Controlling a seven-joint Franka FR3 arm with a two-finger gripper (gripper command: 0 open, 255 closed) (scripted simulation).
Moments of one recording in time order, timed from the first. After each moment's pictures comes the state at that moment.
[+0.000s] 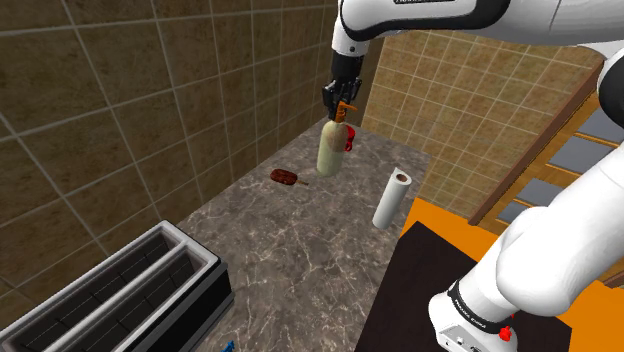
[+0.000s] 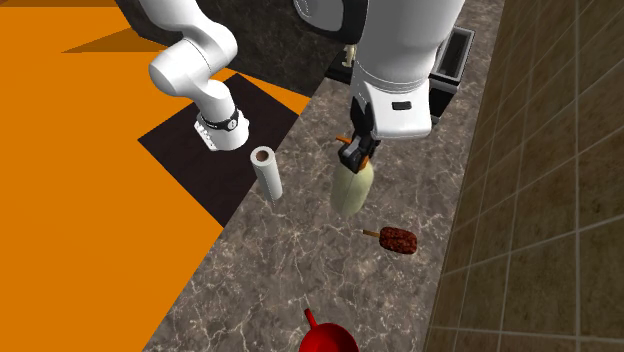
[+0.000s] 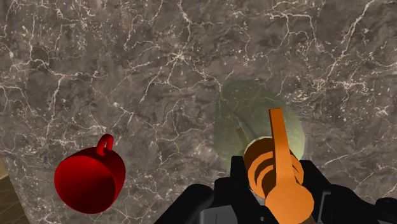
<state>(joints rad) 0.05 -0.06 -0.04 -1.83 -0.02 1.77 0.00</state>
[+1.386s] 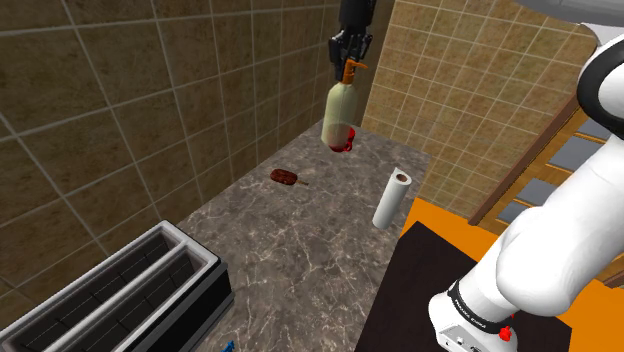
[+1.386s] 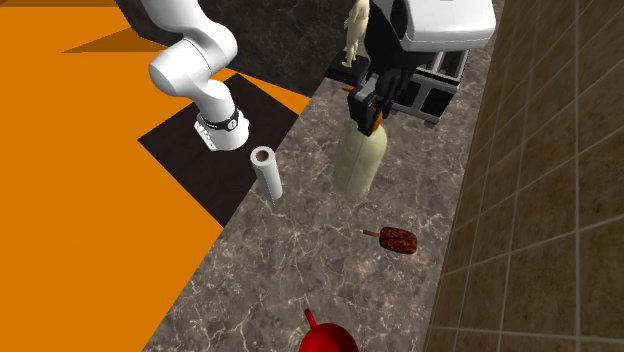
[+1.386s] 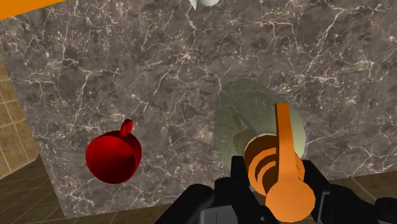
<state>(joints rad) 0.05 0.00 -0.04 -1.47 -0.01 1.47 0.00</state>
